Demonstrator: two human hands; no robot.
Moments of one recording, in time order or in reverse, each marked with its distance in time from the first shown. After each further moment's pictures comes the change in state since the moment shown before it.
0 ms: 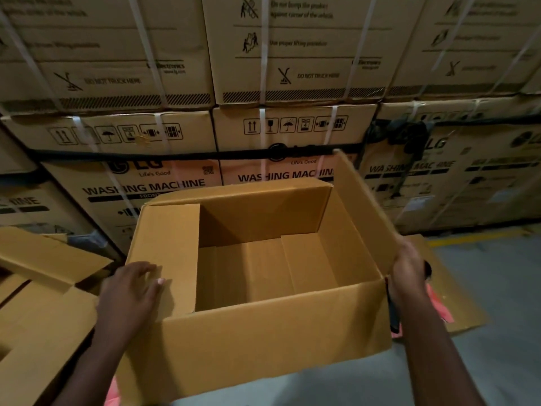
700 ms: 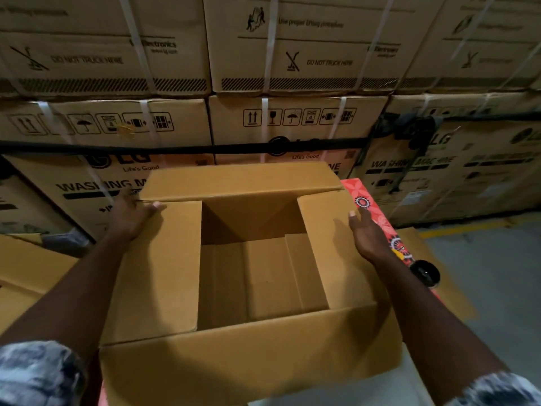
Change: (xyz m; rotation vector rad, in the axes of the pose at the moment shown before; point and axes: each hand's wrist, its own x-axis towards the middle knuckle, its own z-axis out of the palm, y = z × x) left_hand 0.216 0.022 0.020 -0.561 -0.138 -0.176; right_hand 0.093 0.011 0.090 -0.573 -0.282 -0.076
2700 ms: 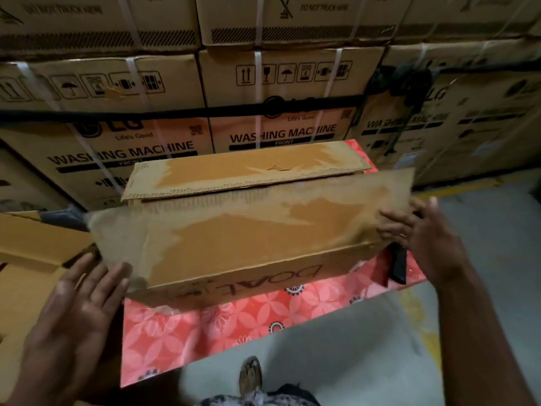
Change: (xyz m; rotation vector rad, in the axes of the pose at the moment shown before) left_hand -0.139 -0.220 -0.098 -1.108 -0.100 -0.031; right_hand -0.140 0.050 -0.054 1.117 -0.161 0.037
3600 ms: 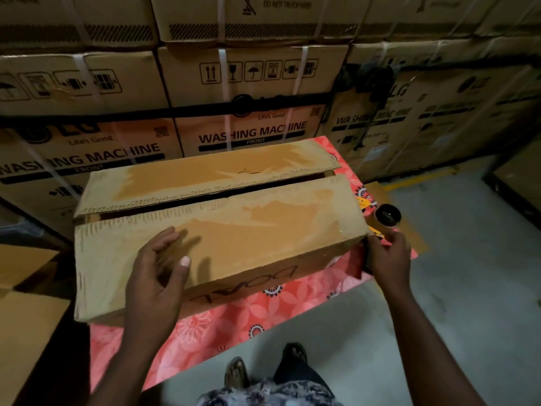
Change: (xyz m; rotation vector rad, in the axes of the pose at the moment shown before) left_hand -0.082 -0.036 0.250 0.895 -0.250 0.282; right_hand -0.009 0.068 -0.027 -0.888 0.701 -0.108
